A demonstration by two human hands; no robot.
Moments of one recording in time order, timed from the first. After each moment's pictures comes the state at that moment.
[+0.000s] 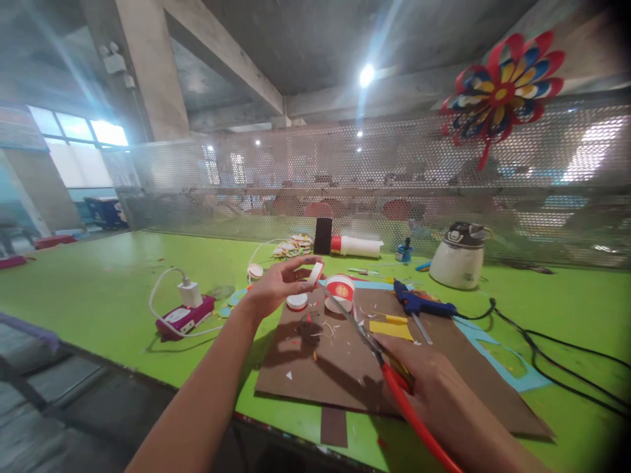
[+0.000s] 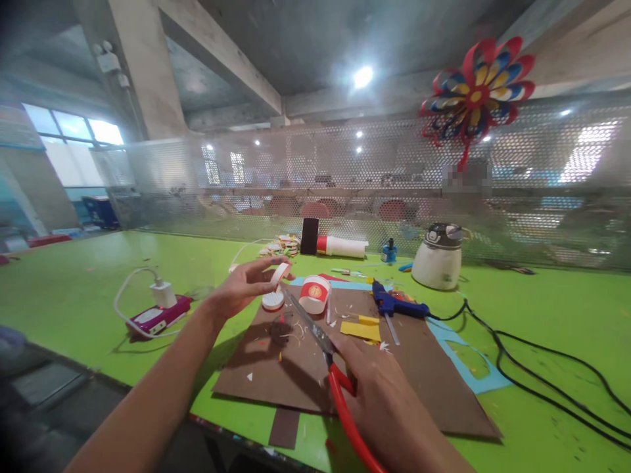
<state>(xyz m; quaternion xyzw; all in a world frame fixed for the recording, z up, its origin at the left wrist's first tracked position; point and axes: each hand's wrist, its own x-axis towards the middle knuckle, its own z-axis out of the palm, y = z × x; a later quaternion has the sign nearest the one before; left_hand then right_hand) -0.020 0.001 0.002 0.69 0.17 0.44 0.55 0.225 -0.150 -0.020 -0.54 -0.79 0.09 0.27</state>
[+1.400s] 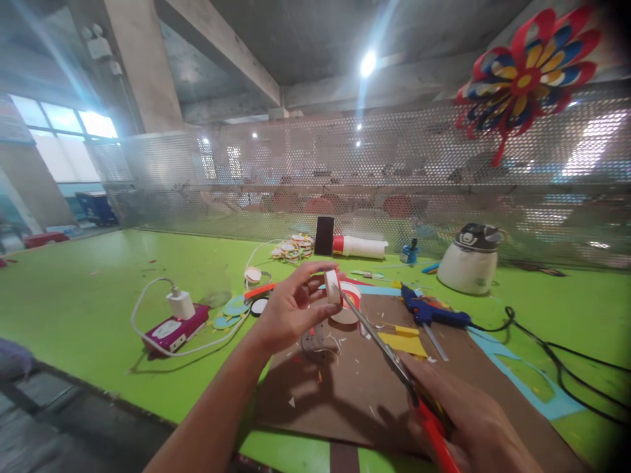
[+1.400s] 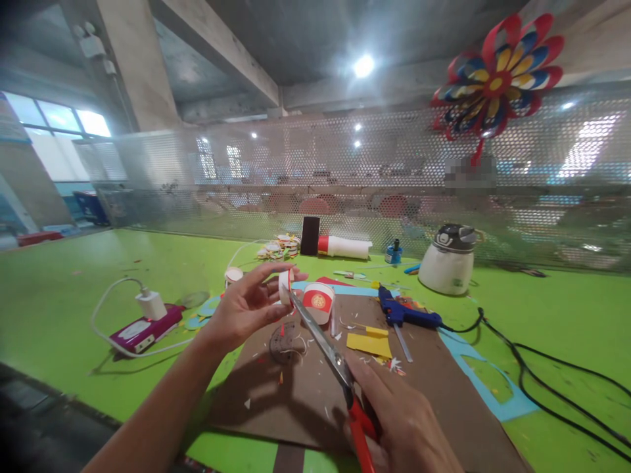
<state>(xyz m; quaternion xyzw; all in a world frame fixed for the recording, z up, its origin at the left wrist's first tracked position) 0.010 -0.032 0.014 0.68 0.12 0.51 0.51 0.238 -0.145 -0.033 -0.45 -0.82 -0.06 0.35</state>
